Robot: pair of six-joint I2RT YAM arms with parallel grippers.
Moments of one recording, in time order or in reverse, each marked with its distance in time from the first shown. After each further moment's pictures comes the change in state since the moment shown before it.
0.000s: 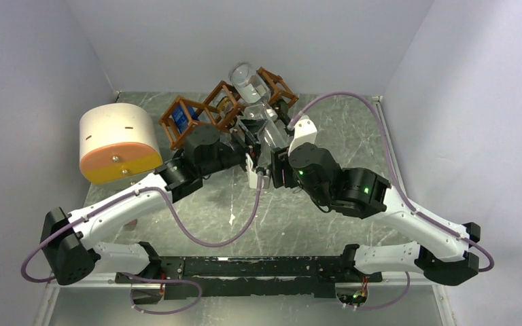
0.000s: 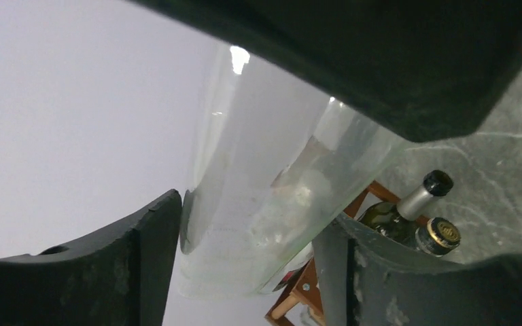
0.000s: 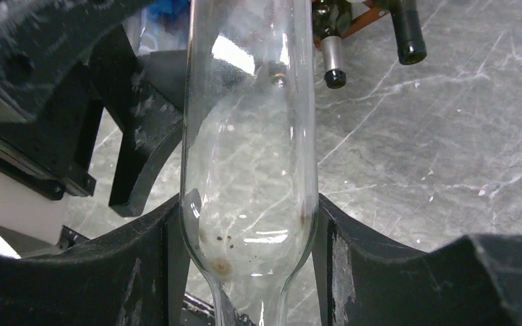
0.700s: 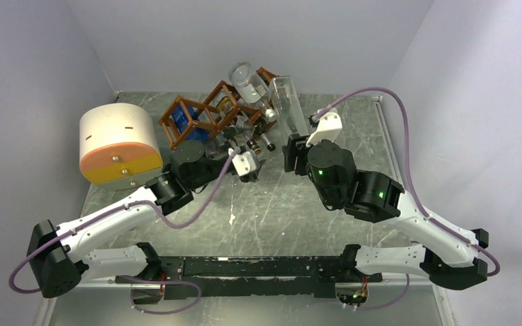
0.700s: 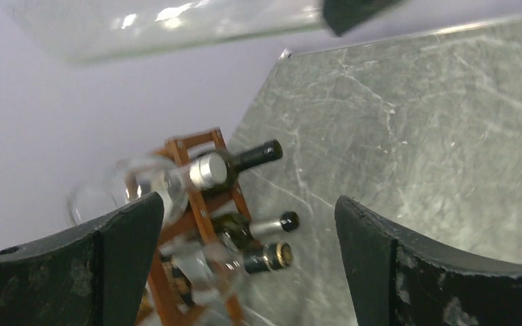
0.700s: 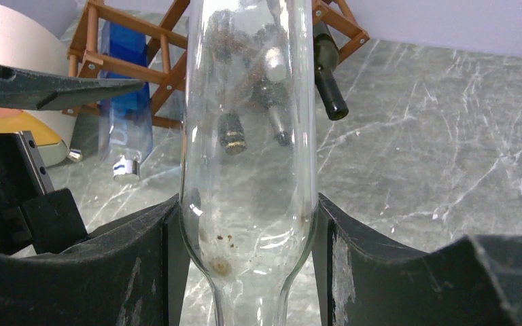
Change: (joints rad) left arm -0.013 -0.121 -0.135 0.130 -0.055 -0.737; right arm -0.004 -0.077 -0.013 0.123 0.235 -0.048
